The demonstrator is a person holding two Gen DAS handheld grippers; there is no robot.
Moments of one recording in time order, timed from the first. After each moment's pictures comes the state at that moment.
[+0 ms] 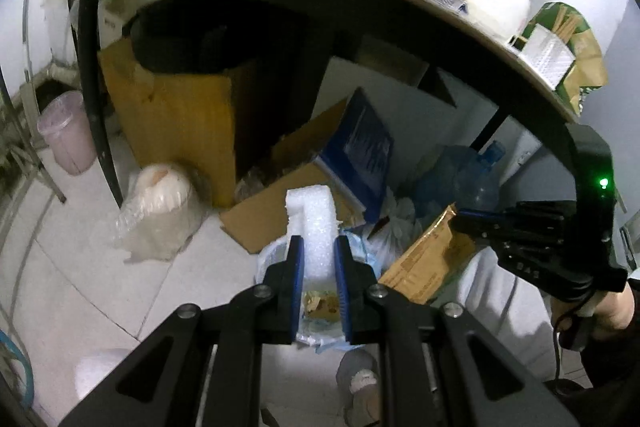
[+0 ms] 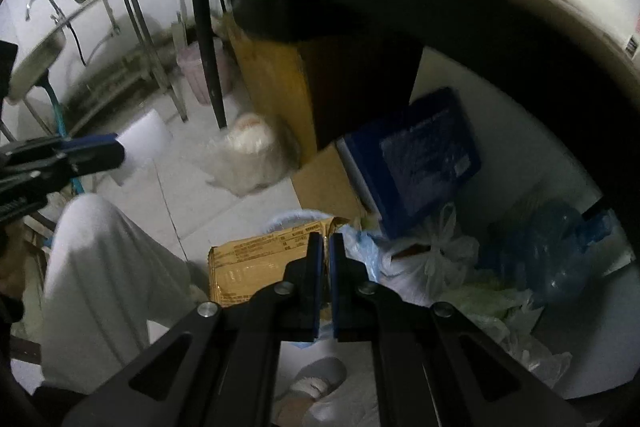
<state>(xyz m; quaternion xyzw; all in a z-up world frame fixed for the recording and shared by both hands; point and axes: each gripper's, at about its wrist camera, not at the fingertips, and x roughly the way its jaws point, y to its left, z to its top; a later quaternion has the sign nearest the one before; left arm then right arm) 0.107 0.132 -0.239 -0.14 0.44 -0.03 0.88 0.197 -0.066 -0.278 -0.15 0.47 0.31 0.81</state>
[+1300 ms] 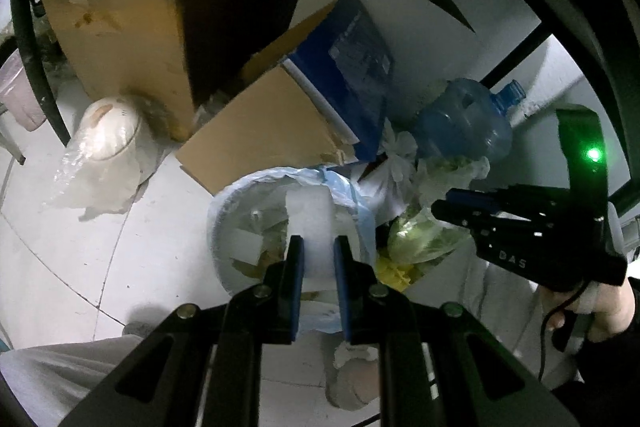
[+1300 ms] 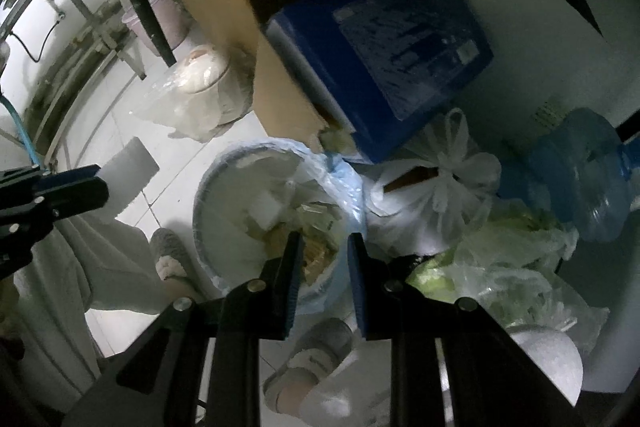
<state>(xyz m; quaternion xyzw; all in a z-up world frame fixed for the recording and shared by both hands) 0.175 0.083 -0.344 -0.15 0.55 -0.07 0.82 0.254 -0.089 -0.405 -0.13 0.59 0.25 0.76</state>
